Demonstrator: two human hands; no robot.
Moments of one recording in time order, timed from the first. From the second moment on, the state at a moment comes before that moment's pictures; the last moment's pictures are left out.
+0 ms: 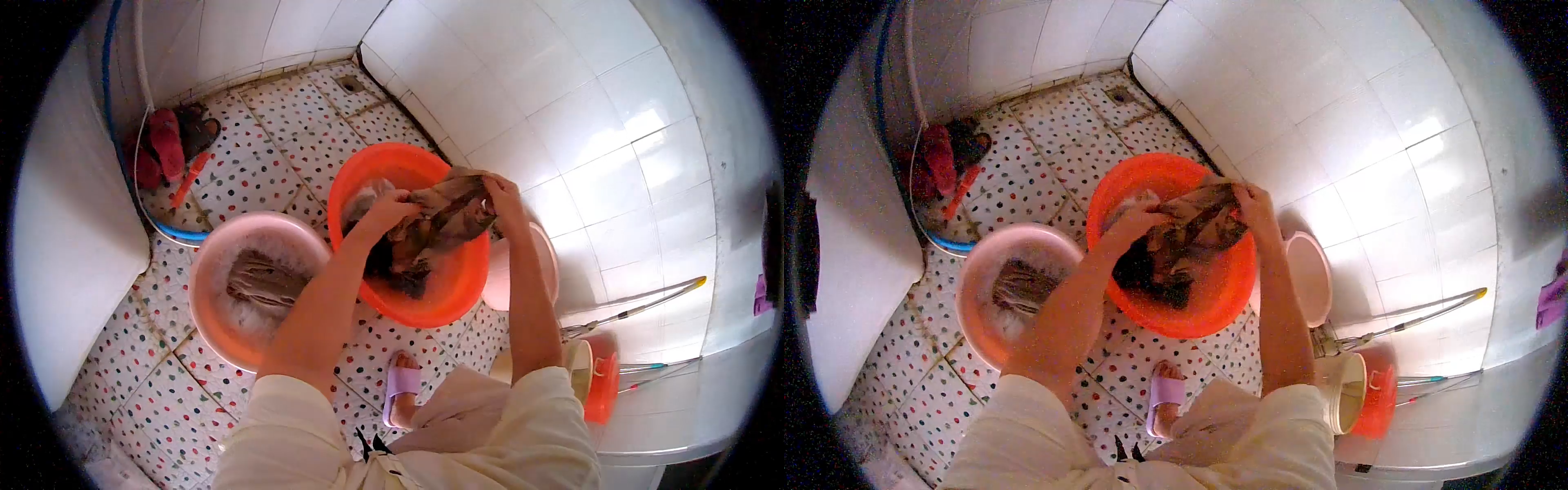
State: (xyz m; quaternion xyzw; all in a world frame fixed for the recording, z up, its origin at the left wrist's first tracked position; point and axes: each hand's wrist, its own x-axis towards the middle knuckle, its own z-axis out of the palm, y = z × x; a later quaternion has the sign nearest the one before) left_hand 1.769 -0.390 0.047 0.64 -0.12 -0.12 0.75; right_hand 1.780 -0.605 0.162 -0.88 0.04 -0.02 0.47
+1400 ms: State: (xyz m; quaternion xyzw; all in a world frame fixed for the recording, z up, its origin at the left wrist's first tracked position) left_hand 1.766 -0.420 0.079 0.59 -0.13 -0.13 0.79; right_hand 1.806 -0.613 0.169 -0.88 -0.27 0.15 0.37
